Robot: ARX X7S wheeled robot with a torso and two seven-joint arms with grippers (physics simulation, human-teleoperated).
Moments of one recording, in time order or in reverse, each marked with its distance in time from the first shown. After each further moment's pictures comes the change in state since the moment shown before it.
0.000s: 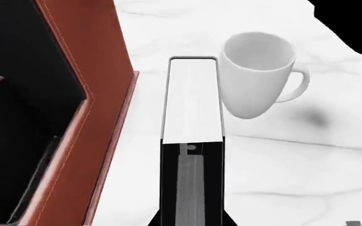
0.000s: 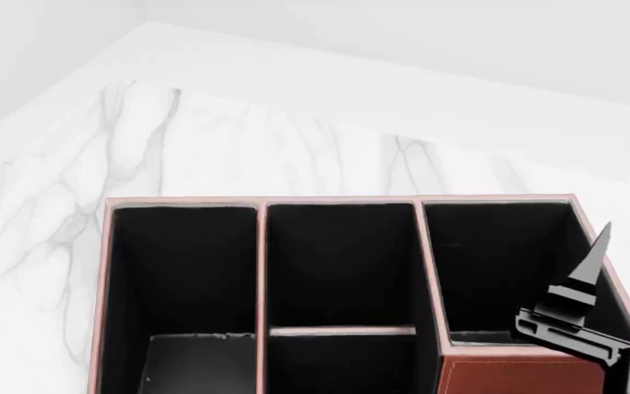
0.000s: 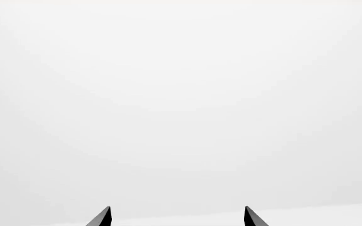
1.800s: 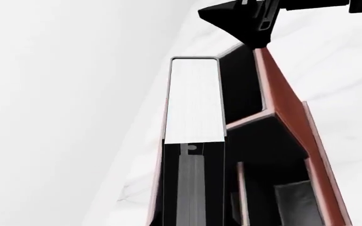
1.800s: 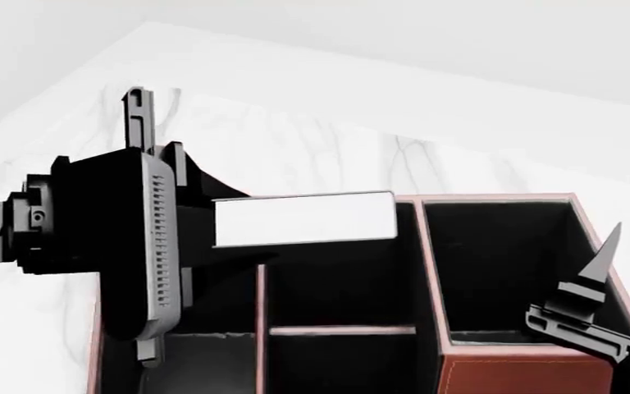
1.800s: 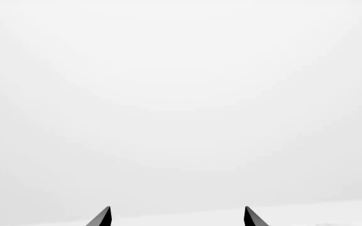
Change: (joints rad) left arm -0.697 0.175 0.109 -0.447 0.238 0.248 0.140; right arm 0.015 0.021 -0.008 0.056 0.008 -0.031 0.017
